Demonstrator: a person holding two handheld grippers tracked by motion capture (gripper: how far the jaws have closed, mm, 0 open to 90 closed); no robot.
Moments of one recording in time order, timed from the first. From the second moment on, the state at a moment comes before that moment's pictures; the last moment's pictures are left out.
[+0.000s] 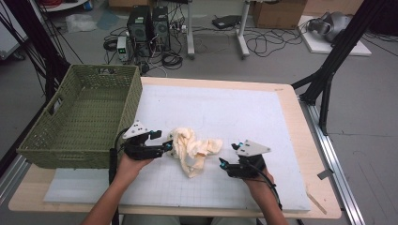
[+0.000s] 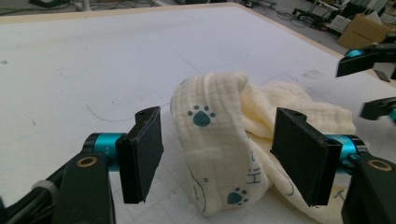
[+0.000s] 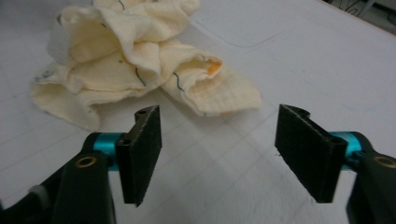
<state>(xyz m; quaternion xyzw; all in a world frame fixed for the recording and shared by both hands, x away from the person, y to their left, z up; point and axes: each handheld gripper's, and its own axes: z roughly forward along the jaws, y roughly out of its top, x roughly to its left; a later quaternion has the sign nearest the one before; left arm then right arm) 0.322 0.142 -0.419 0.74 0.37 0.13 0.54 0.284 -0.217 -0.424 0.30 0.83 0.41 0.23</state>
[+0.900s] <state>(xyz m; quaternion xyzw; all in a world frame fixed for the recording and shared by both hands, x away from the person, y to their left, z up) 0.323 0.141 -0.421 0.75 0.36 0.13 0.54 0.302 -0.195 -0.437 0.28 0.85 0.41 0.20</state>
